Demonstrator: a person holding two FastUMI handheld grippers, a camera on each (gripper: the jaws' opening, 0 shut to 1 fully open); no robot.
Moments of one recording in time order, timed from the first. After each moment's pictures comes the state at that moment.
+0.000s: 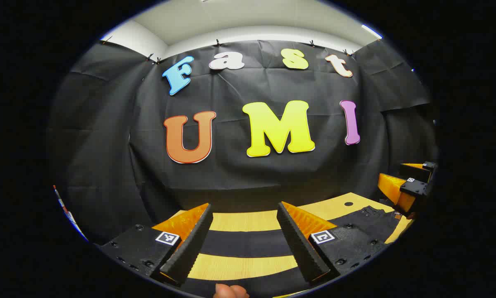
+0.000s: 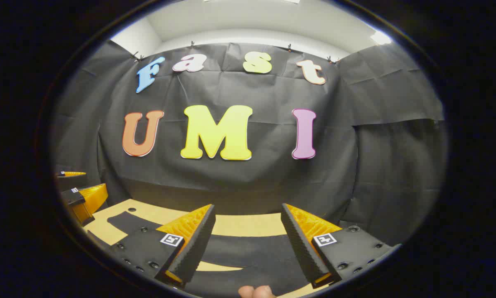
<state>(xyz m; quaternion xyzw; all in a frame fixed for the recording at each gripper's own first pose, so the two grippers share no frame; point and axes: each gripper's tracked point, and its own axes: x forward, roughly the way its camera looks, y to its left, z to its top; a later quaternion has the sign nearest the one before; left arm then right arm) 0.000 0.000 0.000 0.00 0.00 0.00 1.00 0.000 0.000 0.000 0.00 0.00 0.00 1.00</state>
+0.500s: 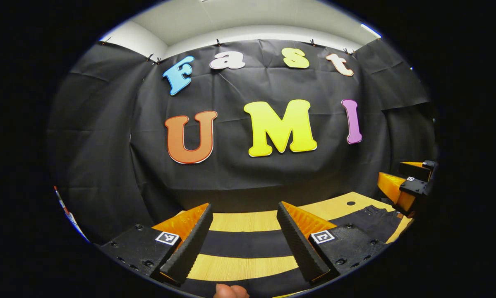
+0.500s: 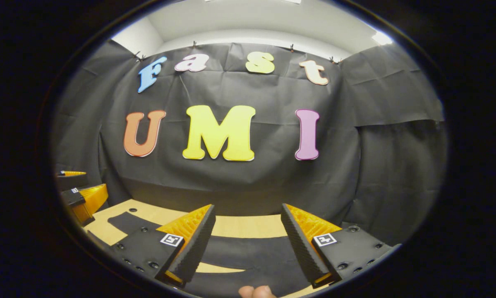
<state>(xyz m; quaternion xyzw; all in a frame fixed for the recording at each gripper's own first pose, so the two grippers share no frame) 0.007 0.007 -0.002 0.00 0.00 0.01 1.00 0.007 0.006 0.000 -0.01 0.00 0.01 1.00</state>
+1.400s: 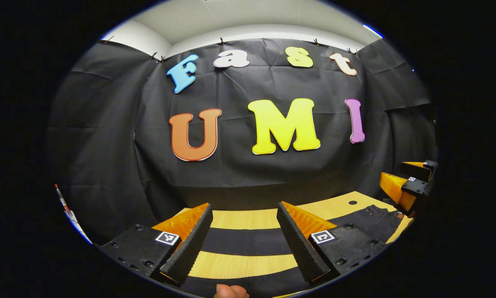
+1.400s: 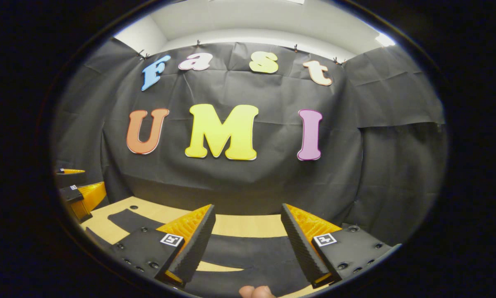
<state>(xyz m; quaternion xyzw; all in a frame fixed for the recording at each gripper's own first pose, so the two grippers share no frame) -0.002 0.019 -0.014 -0.01 0.02 0.02 1.00 0.004 0.004 -0.005 -0.02 0.00 0.02 1.00</state>
